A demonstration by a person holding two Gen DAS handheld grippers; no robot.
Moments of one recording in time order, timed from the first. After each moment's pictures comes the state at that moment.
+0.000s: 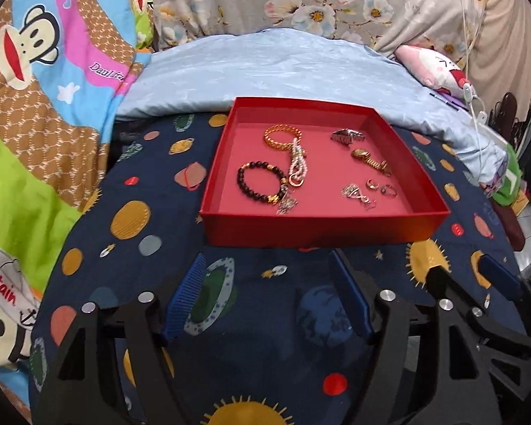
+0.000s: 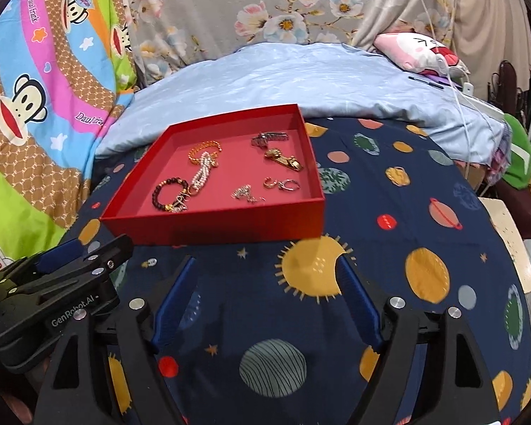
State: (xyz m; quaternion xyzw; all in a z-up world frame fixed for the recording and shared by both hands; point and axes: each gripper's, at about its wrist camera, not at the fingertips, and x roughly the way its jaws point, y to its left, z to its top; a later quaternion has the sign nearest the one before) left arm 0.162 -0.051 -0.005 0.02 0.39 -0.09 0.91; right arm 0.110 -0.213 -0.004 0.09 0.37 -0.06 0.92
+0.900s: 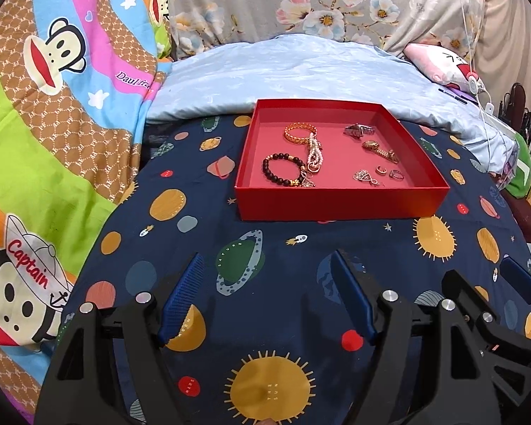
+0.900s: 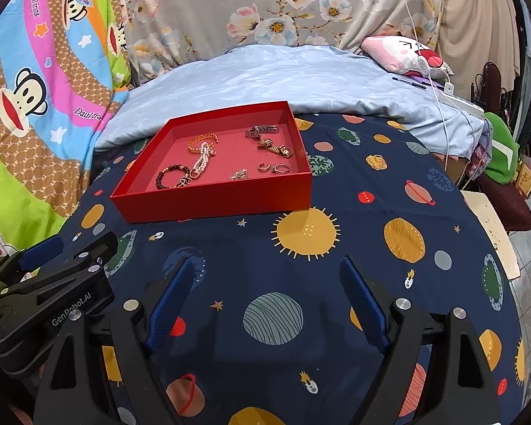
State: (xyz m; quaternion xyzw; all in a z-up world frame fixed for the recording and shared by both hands) left arm 0.120 -0.041 0.006 0.04 0.38 -0.06 0.92; right arm 0.071 -0.198 0.002 0.07 0.37 -0.09 0.92
